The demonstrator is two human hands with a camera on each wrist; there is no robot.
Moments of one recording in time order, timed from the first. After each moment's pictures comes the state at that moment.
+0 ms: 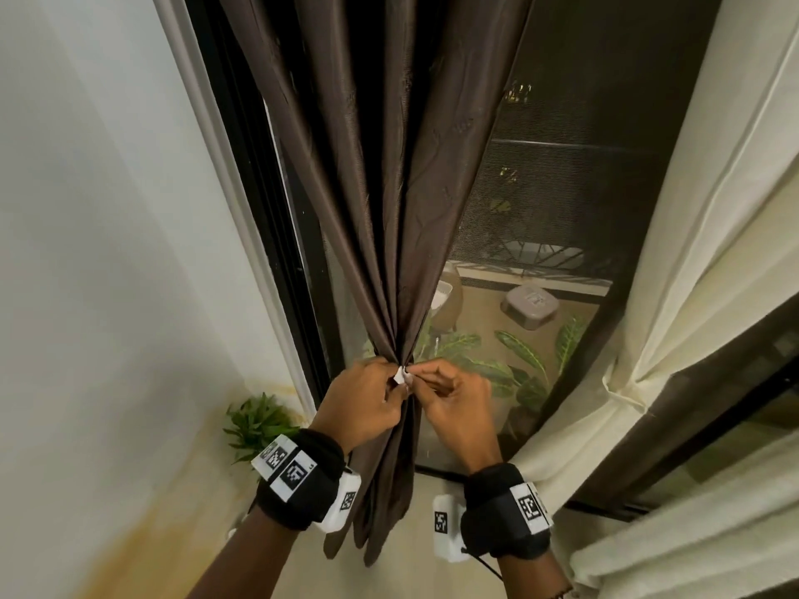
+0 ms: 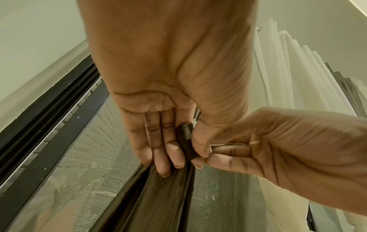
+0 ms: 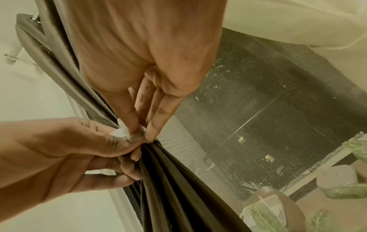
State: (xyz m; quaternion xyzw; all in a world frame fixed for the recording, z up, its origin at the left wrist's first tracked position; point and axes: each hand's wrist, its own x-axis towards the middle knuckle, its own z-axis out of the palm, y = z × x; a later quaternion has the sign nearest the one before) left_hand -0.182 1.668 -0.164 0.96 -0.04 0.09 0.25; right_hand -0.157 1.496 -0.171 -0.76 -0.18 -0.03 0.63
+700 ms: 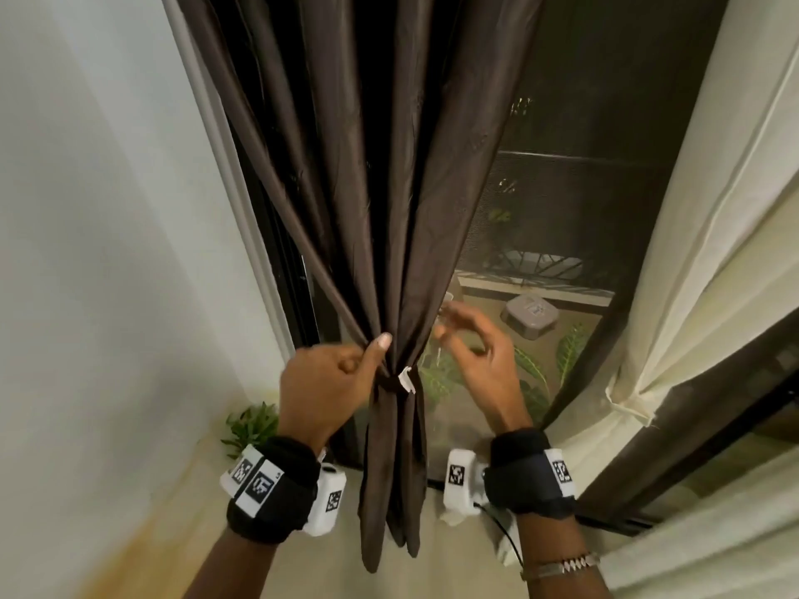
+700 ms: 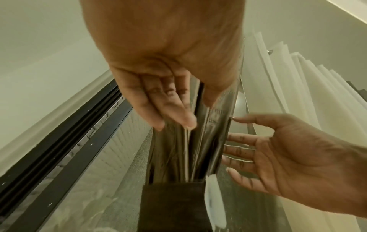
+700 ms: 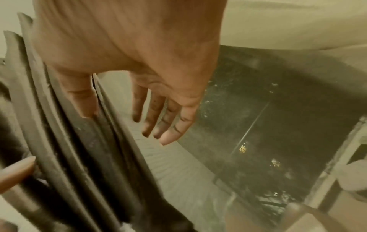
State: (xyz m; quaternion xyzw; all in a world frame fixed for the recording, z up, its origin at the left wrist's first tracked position) left_hand -0.203 1.688 -0.113 0.91 0.09 0.28 0.31; right_hand -0.125 1.487 -0.110 -0.74 -0.16 -0.04 0.65
